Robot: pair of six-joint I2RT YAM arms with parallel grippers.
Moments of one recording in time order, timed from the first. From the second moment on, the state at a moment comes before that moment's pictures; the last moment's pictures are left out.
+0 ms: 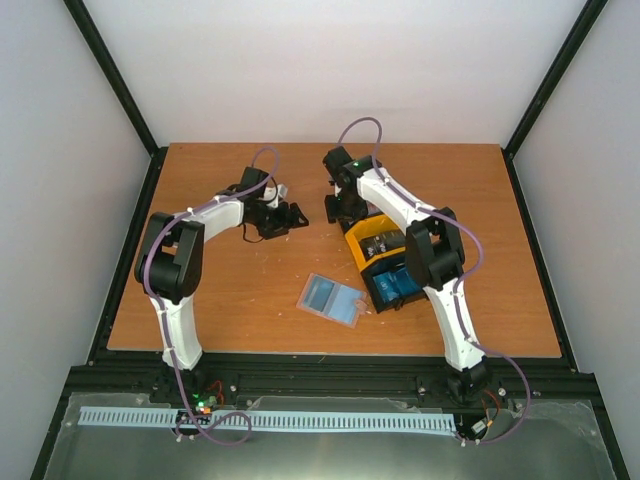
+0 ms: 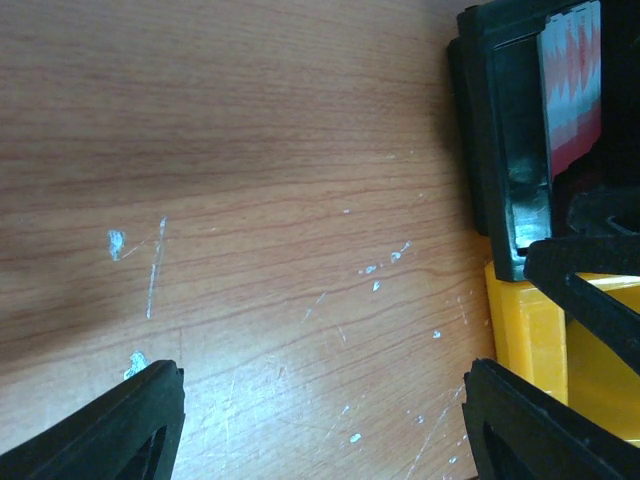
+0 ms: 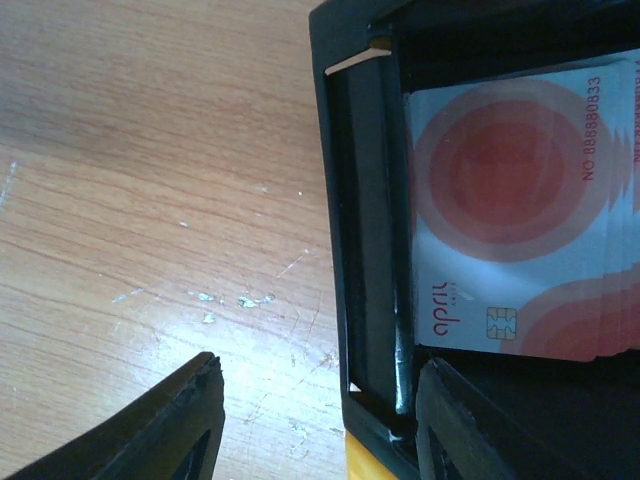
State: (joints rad) left arm -0.29 1.97 1.32 -0.41 0.55 -0.48; right arm 0.54 2.33 2.11 -1.09 -0.06 0.34
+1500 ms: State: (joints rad) left arm -0.45 1.95 1.20 -0.08 0.65 -0.71; right arm 0.35 2.15 1.76 -1.01 -0.11 -0.03
